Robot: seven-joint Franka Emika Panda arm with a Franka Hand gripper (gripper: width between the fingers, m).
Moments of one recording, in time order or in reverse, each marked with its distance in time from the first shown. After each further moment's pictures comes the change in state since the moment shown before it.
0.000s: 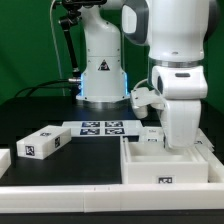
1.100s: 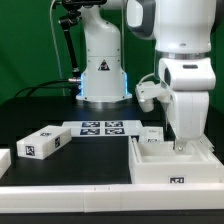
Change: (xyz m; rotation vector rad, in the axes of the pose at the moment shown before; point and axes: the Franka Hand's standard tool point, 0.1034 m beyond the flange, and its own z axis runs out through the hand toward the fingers) arm 0.003 -0.001 -0.020 -0.020 -0.002 0.020
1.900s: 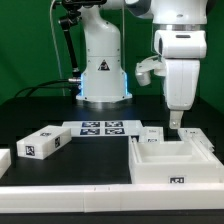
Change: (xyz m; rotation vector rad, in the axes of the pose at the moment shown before) arm -0.002 -0.023 -0.029 -0.039 -0.008 0.084
